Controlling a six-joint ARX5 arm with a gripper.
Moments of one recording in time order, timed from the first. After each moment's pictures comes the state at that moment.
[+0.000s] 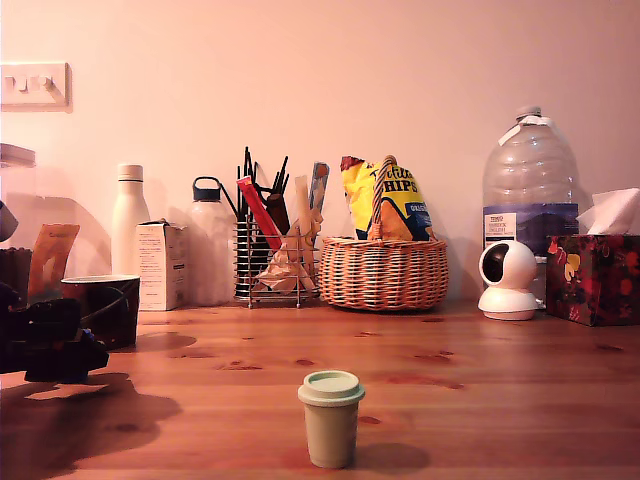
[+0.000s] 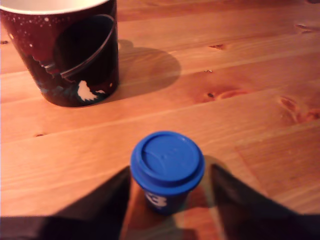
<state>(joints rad) -0.15 1.87 0.32 1.15 0.22 -0.02</state>
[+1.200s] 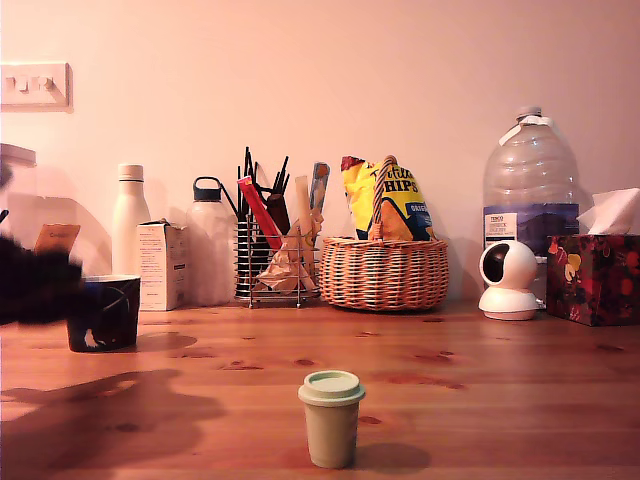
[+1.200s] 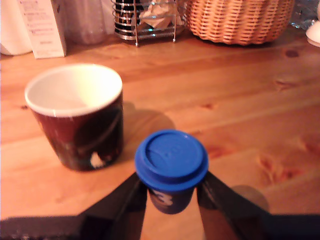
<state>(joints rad) -0.14 1.58 0.37 0.90 0.23 -0.02</state>
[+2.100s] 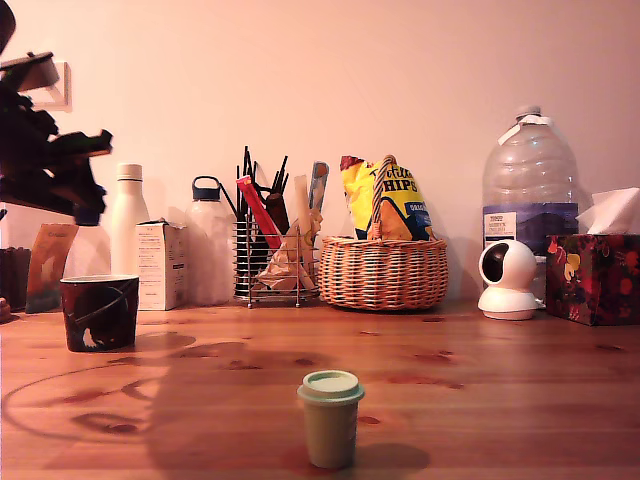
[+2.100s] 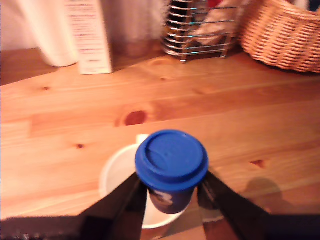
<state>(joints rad) -0.05 1.56 0.97 0.08 0.20 -0.02</state>
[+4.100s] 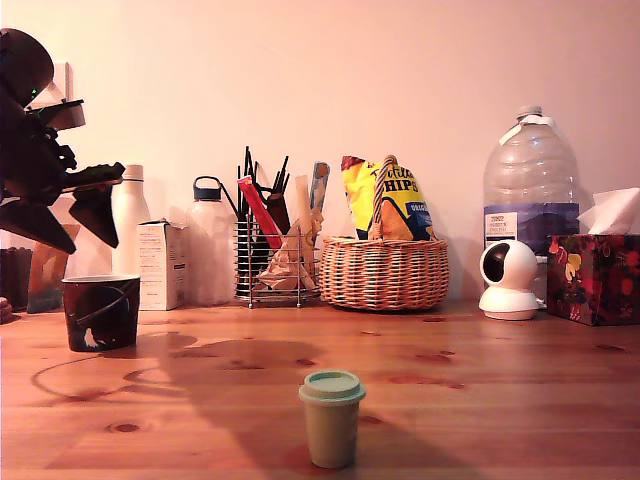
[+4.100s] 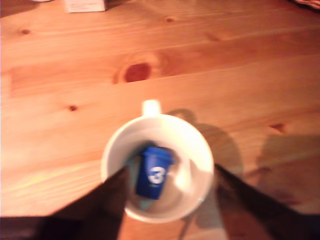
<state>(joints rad) -0.05 1.75 1.23 -0.25 0.24 0.04</state>
